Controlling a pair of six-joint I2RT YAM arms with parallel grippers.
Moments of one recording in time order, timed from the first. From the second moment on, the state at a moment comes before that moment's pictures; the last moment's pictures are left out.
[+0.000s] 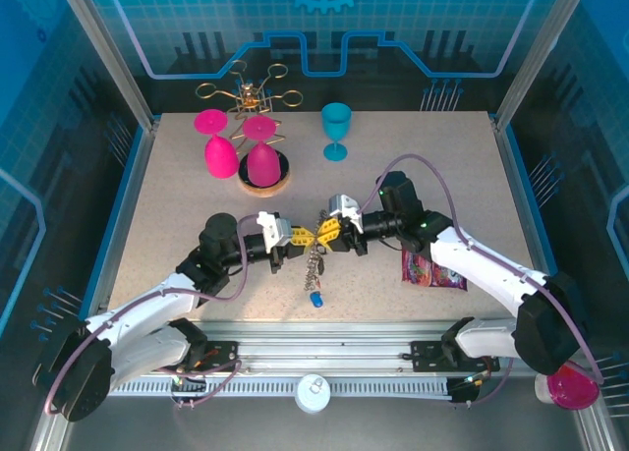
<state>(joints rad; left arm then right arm) -0.56 1.01 0.45 0.47 0.69 0.13 0.59 1.28 0.86 -0.15 -0.89 -0.41</state>
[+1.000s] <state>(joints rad) -0.55 1.02 0.49 0.36 0.69 0.17 0.59 1.30 0.90 -0.20 -0.90 -0.41</state>
